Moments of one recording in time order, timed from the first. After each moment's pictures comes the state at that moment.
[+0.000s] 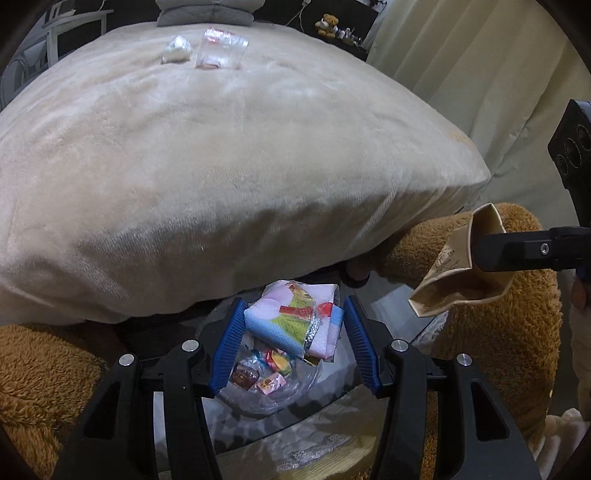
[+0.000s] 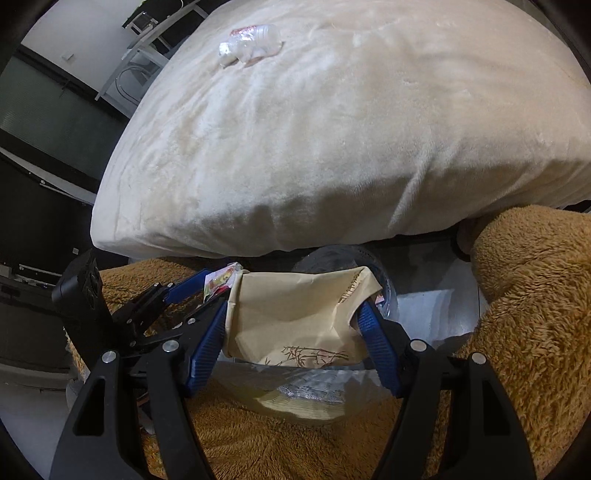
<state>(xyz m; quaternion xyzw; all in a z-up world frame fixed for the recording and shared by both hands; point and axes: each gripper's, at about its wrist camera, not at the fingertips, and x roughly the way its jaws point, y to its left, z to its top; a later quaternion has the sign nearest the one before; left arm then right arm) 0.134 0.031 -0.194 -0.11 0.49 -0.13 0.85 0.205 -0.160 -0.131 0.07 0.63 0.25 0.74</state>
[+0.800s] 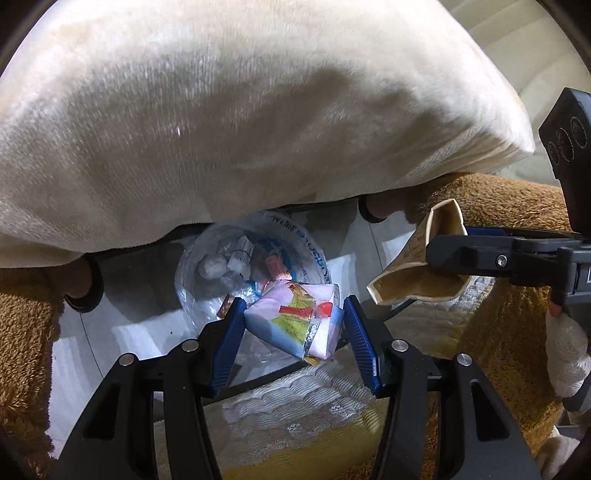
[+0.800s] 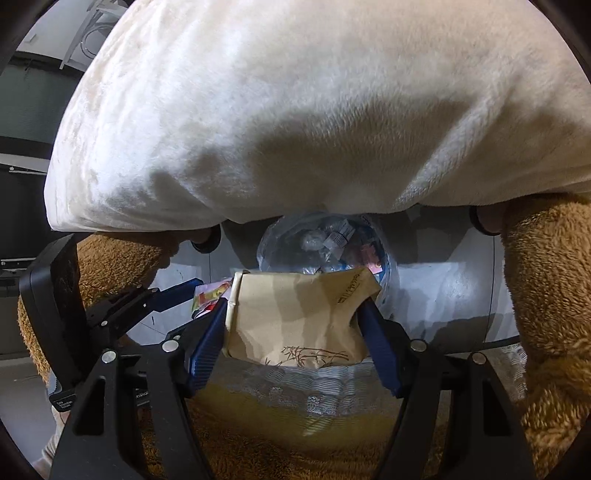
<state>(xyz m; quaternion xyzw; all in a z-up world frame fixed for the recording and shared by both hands) 0.182 0.018 -0.287 -0.14 0.64 -0.11 0.74 0.257 -0.139 -0.254 0.04 0.72 0.24 0.65</state>
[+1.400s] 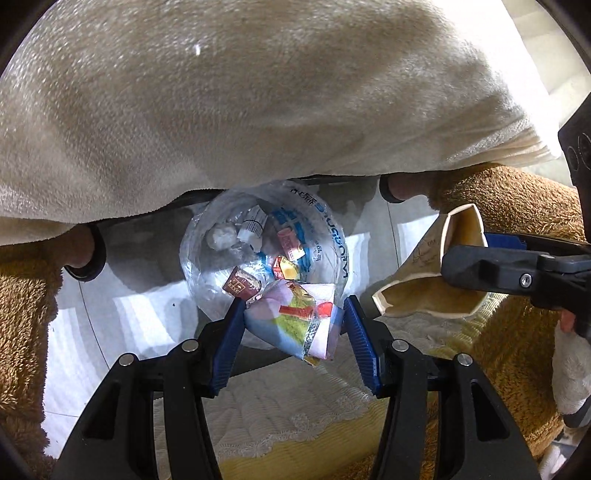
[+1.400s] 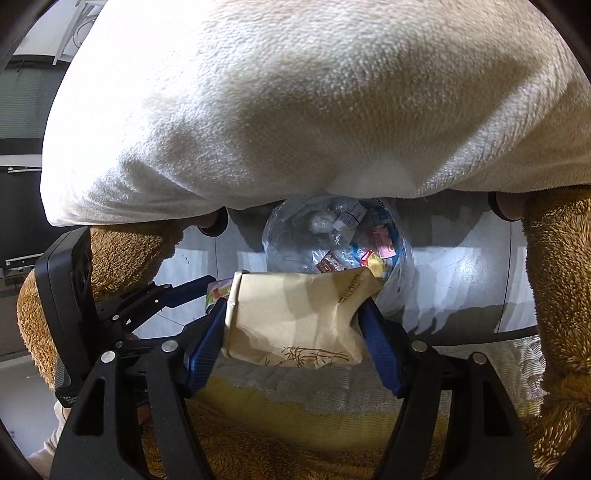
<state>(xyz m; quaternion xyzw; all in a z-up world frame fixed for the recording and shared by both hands) 0.185 0.028 -0.310 -0.16 0.69 -0.09 0.70 0.262 -0.126 -0.275 0.04 0.75 0.25 0.61</state>
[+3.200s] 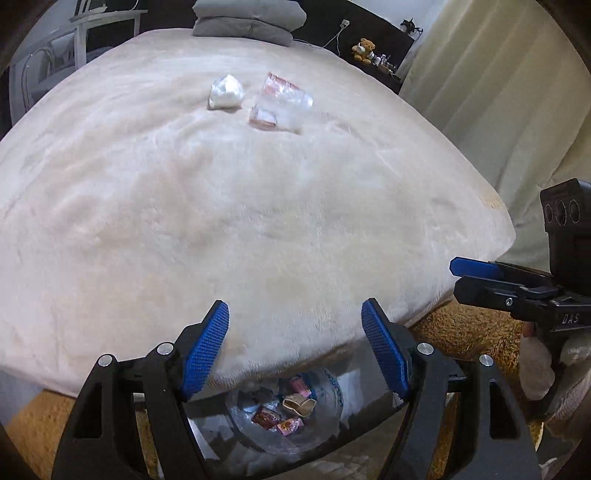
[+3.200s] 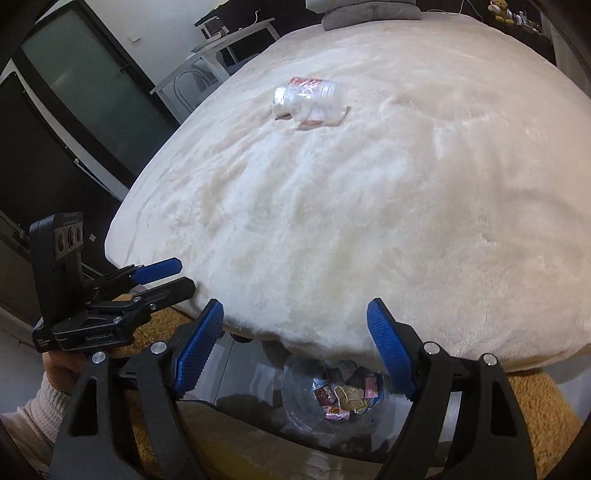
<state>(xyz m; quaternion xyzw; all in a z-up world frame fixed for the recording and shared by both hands) 0.217 0.103 -0.131 -0.14 0.46 -0.07 0.87 0.308 -0.121 -0.107 0.02 0.52 0.36 0.77</state>
